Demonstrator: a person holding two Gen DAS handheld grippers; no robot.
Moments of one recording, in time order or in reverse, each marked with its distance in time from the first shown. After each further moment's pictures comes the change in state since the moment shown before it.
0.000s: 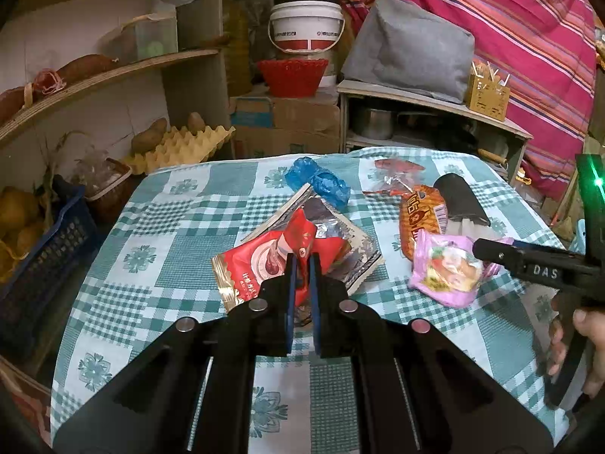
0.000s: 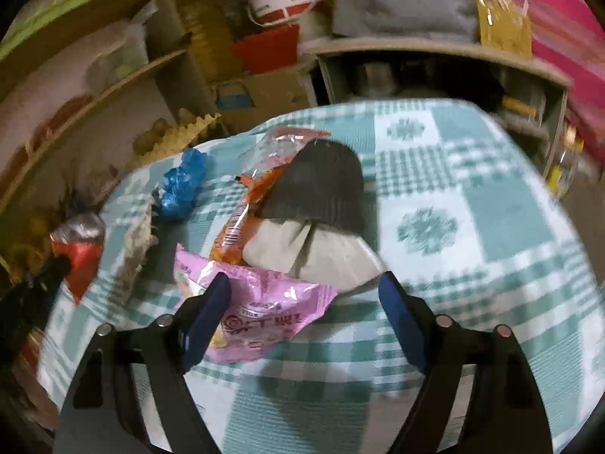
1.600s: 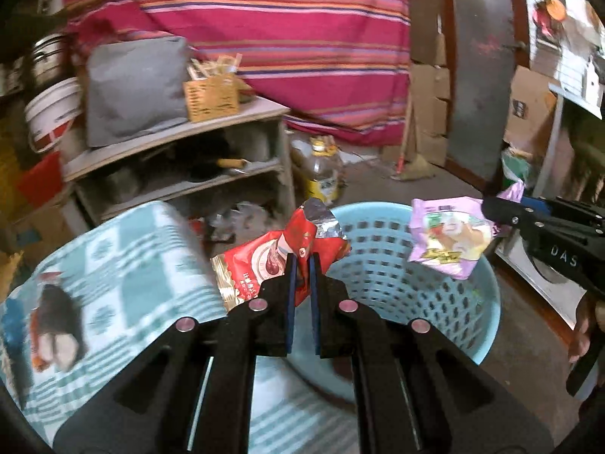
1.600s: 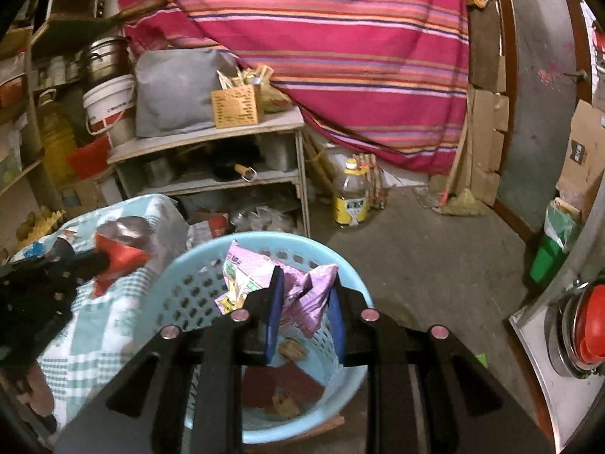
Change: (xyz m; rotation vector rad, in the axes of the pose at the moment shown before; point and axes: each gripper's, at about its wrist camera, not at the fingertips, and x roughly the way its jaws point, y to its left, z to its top) left arm -0.045 -0.453 -0.008 0.447 -0.059 -0.515; right arm -0.305 -0.317 -0.052 0.146 -0.310 -0.548
